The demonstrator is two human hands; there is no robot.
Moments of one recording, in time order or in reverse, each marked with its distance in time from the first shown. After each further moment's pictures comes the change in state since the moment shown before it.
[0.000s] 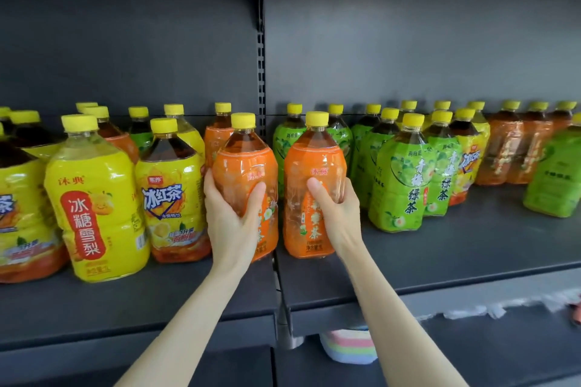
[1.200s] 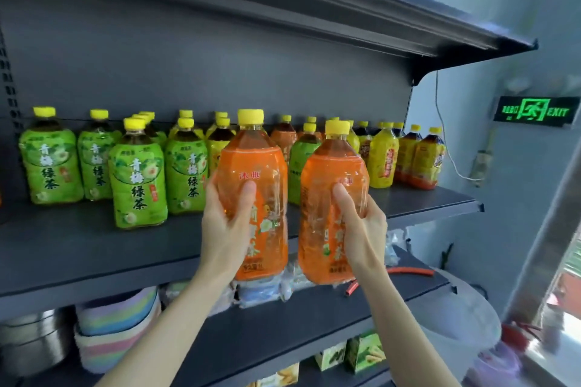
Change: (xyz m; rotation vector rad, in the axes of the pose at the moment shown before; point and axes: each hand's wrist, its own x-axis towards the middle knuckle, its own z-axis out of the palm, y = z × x) left_hand -0.251 0.204 0.316 -0.429 -0.302 0.038; right_hand -0.059 -0.080 -0.474 -0.123 0.394 -0.120
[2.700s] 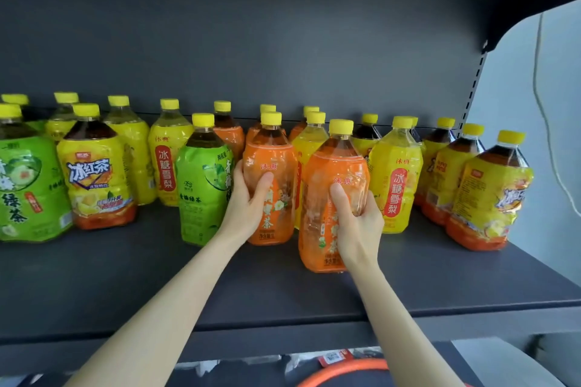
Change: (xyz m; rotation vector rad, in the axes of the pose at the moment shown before) left_hand 0.168 -0.211 0.285 0.293 0.029 -0.133; right_hand 0.342 0.180 -0.072 0.161 -0.233 0.034
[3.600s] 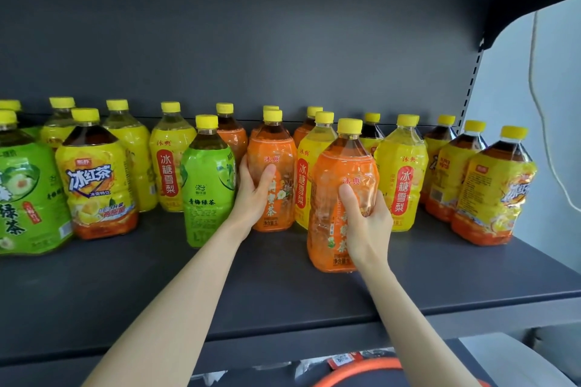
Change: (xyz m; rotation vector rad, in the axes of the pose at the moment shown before) left_hand 0.034 -0.017 -0.002 -0.061 -0.028 -0.088; right_hand -0.002 0.000 0.007 -0.011 0.020 -0.050
